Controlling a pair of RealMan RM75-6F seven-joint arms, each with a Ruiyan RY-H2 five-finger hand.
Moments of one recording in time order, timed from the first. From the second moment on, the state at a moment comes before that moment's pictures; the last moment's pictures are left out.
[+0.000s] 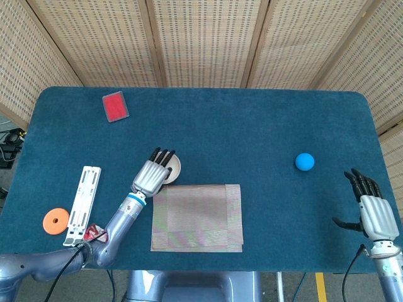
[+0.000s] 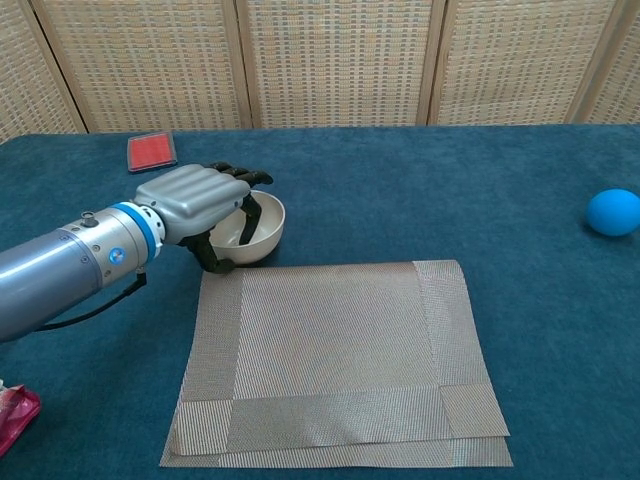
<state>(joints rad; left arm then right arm) -0.77 -1.81 -0.22 -1.23 1.16 0.93 0.66 0.16 -1.06 0.11 -1.68 -1.36 1.31 0.14</state>
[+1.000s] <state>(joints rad) -0.66 -1.59 -0.17 -1.19 1.19 1.04 0.44 0.15 -1.07 0.10 -1.70 -1.37 1.33 0.09</state>
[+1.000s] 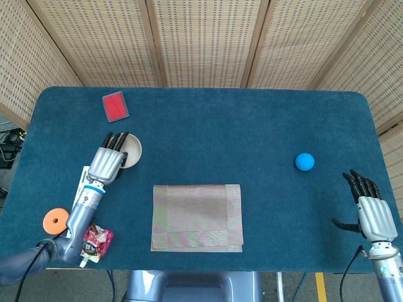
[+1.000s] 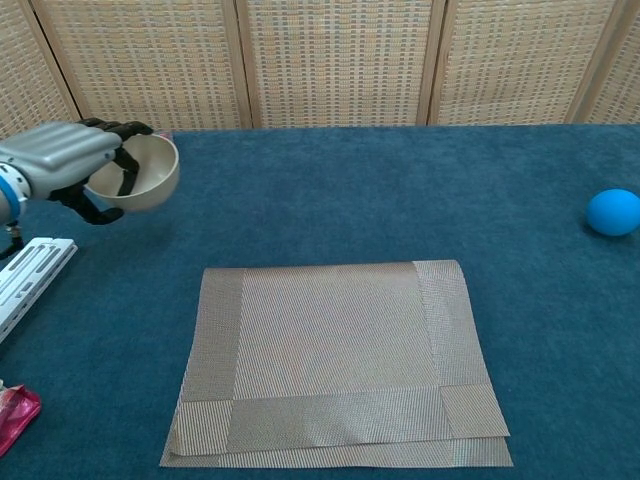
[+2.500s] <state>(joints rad) -0.57 -1.52 -0.08 -1.18 1.44 1.15 0.10 0.15 -1.09 0.10 -1.70 -1.36 1.32 0.03</state>
